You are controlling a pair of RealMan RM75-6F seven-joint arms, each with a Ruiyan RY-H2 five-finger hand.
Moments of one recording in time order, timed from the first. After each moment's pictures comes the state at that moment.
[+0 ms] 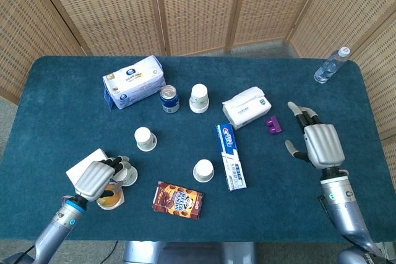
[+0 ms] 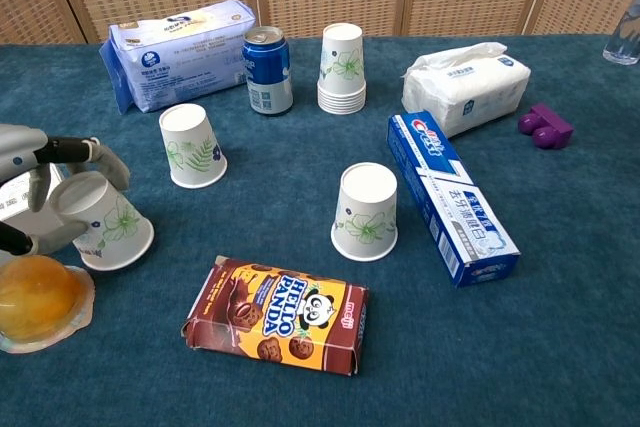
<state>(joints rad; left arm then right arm) -0.38 -1.38 0.03 -1.62 1.55 1.17 0.19 0.43 -1.13 0.21 -1.86 -1.26 1.31 -0.26</state>
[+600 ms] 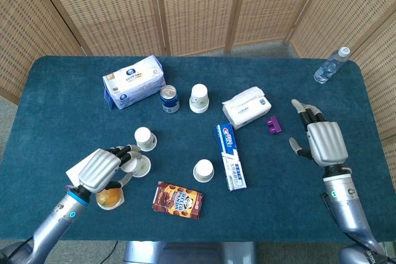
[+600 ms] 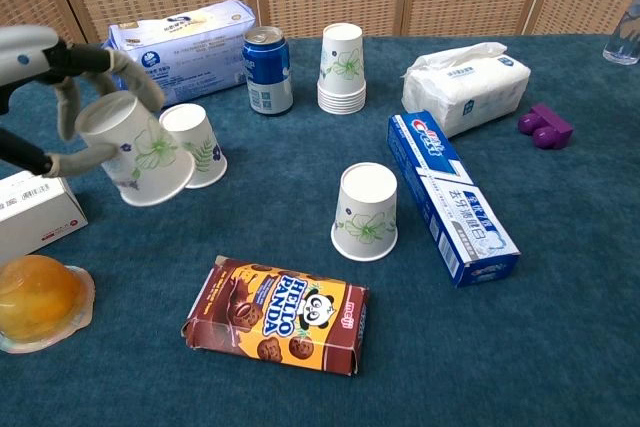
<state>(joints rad) -0.46 -1.28 -0.04 -1.79 1.58 1.15 0.13 0.43 -1.12 0.22 -1.84 -1.25 1.31 -0.29</state>
